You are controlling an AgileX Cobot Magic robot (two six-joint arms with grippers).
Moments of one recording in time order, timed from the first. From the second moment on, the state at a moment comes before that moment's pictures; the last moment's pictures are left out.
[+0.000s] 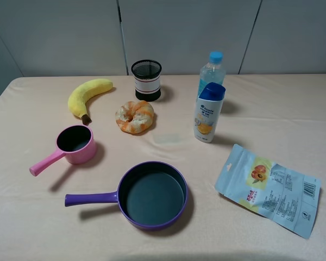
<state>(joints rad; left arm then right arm) -0.05 0.00 -0.49 0.06 1.05 0.00 -0.05 0.70 -0.91 0.19 1.02 -0.30</state>
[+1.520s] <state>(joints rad) -0.05 0.00 -0.49 0.06 1.05 0.00 0.34 1.57 -1.39 0.07 1.19 -0.47</state>
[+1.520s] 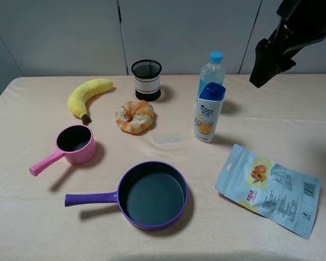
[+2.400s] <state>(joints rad) -0.05 0.00 -0.49 0.06 1.05 0.00 0.39 1.83 -1.55 0.15 1.13 -0.47</state>
